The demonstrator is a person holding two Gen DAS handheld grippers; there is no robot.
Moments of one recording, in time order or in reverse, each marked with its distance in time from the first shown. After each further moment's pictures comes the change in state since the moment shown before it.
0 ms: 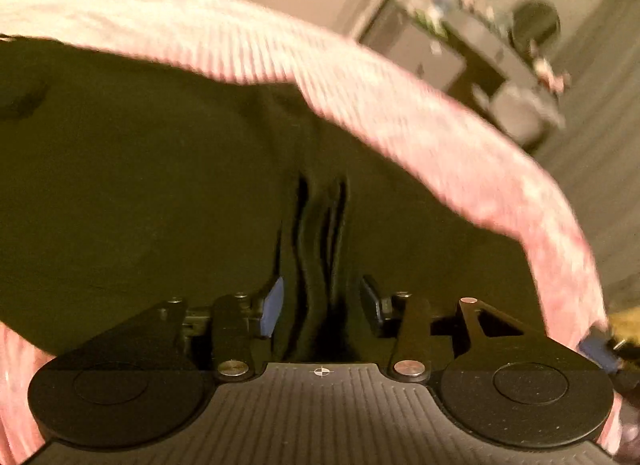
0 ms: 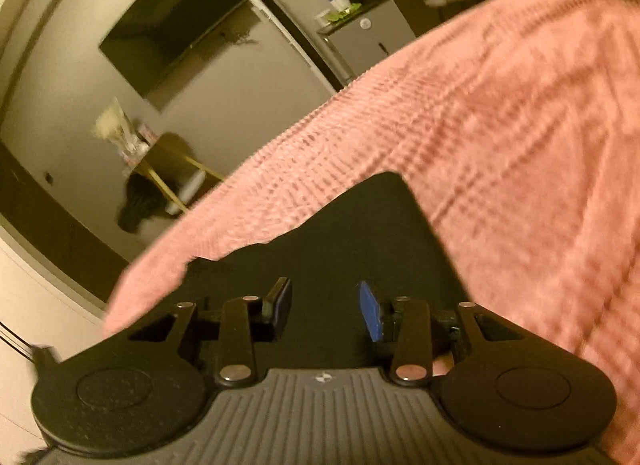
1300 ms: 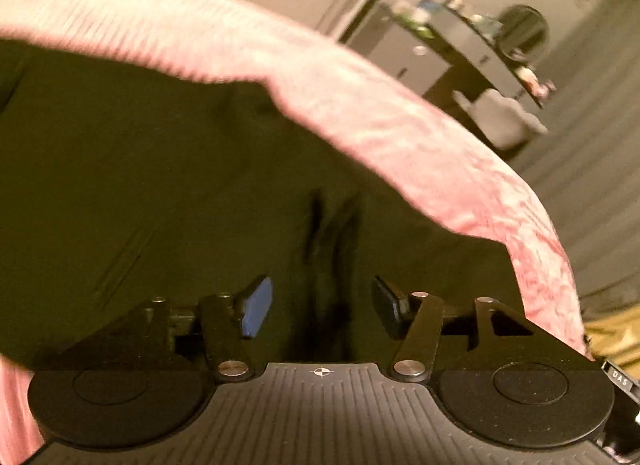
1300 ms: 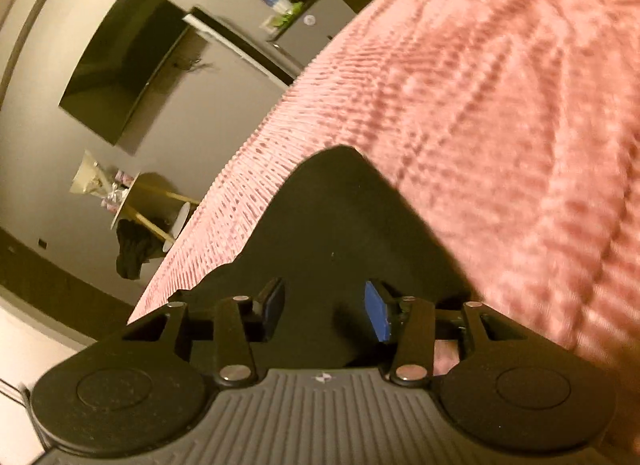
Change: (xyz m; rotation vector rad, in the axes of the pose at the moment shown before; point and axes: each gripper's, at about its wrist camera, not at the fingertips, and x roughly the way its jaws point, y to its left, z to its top) left arm 0.019 0.017 0.014 -0.042 0.078 -0.099; right arm 0.010 -0.059 -0.021 0.343 -0.013 0.081
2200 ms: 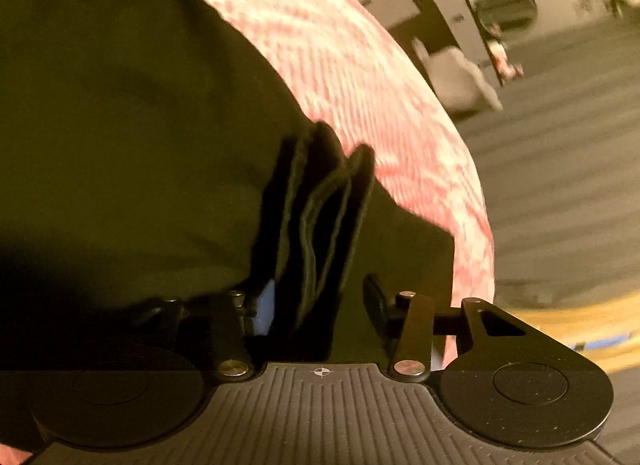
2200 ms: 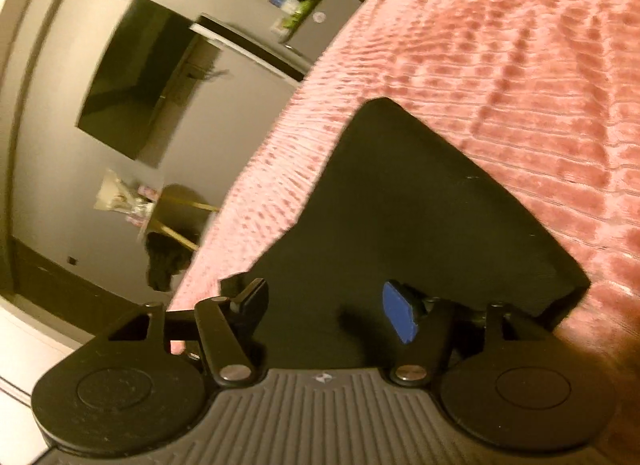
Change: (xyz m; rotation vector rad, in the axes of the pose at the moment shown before) left arm 0.092 -0.051 0.001 -0.115 0.244 -0.255; right arm 0.042 -0.020 0.022 0.013 -0.001 0.156
